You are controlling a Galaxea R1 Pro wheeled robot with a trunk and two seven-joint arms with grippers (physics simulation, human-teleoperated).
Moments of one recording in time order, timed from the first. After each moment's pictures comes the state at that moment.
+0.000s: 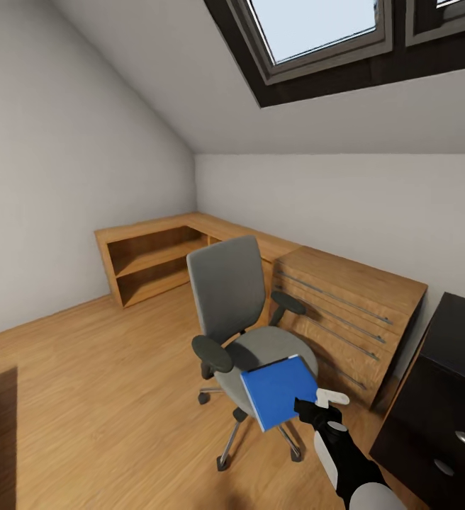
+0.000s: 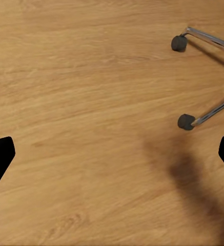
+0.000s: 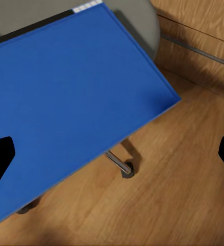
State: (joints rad) left arm -0.03 0.18 -0.03 -0.62 0.65 -0.14 -0.13; right arm -0.53 0.11 -0.25 -0.56 0.10 0.08 -0.11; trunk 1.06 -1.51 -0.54
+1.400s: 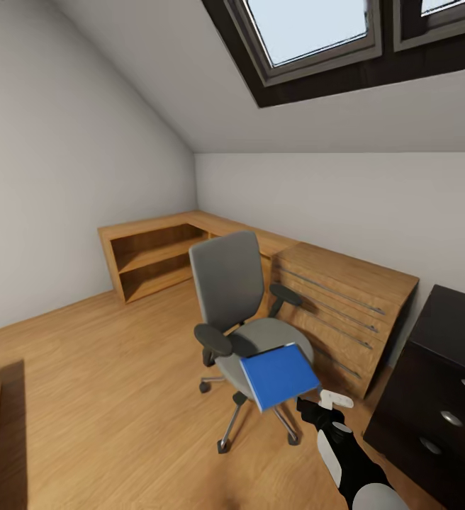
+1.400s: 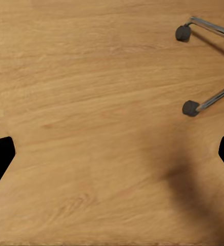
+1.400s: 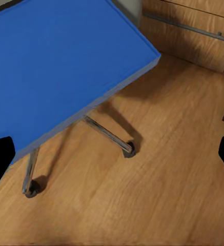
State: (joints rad) left arm -0.03 0.18 -0.03 -0.62 0.65 -0.14 -0.14; right arm -0.53 0.10 -0.26 -0.56 0.02 0.08 -0.11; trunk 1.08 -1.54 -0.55
